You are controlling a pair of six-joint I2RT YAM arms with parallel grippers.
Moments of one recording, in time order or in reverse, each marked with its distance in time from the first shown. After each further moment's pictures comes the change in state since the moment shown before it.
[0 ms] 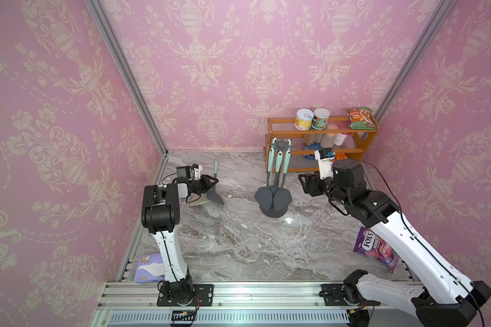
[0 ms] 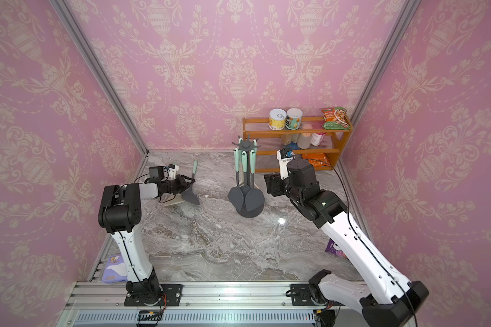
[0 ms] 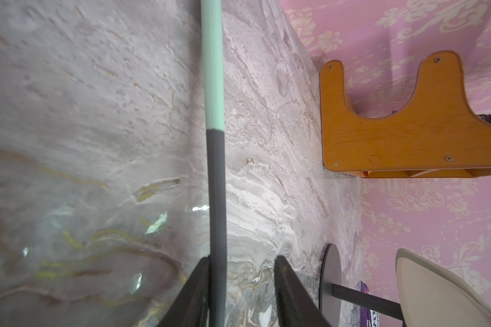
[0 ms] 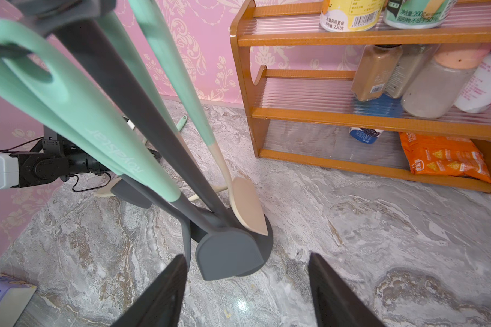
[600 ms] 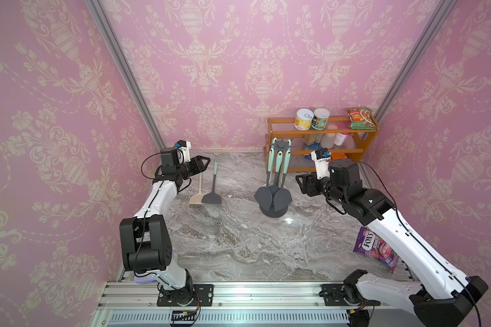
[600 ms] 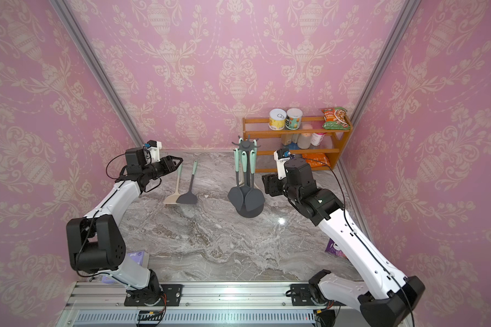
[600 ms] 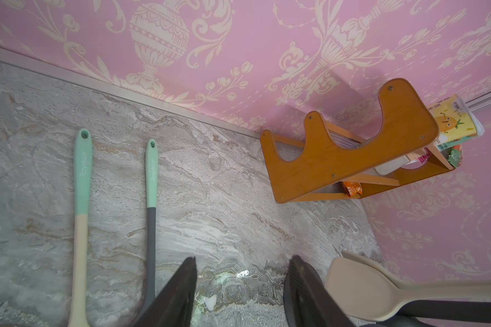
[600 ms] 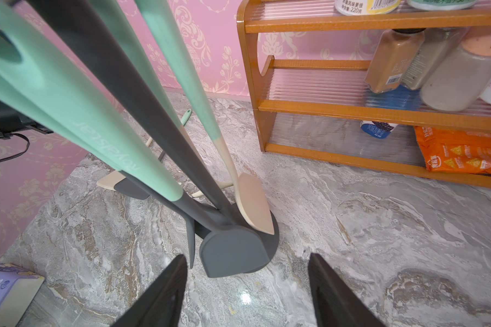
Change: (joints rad) left arm -0.010 -0.446 0.004 -0.220 -0.172 0.138; right arm 0.000 0.029 -0.006 0.013 -0.048 0.003
